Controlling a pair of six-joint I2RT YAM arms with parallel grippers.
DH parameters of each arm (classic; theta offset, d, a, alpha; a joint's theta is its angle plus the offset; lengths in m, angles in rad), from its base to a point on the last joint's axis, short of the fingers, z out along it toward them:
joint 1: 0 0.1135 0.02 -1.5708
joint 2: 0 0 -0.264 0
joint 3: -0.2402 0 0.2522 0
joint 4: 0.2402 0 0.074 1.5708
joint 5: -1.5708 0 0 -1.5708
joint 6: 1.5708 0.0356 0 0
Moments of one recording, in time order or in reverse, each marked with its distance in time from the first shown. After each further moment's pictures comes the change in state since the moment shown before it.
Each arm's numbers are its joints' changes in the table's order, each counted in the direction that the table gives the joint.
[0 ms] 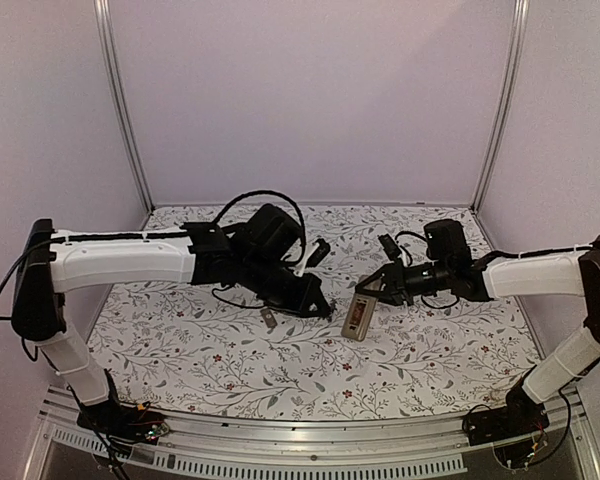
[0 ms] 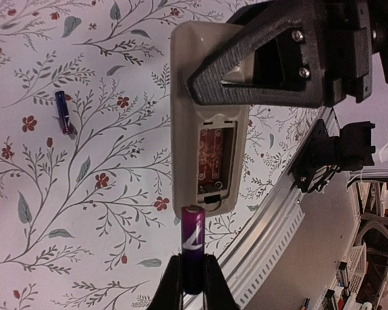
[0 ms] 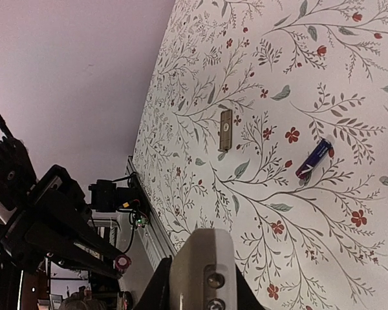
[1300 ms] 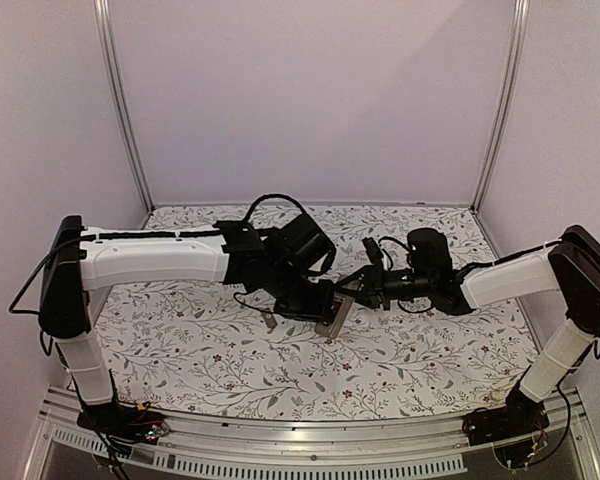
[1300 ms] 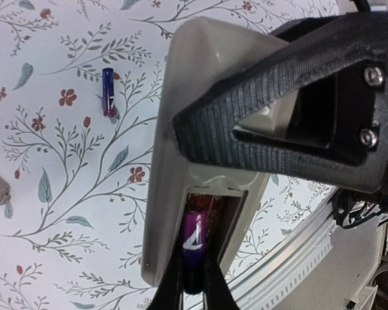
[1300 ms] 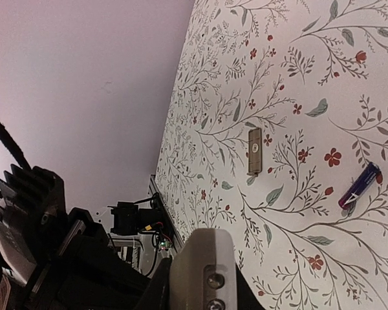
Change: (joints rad) left arm -0.054 0.158 -0.180 0.182 0.203 -0.168; right arm 0.119 0.138 0.008 -0.343 -0.090 0.242
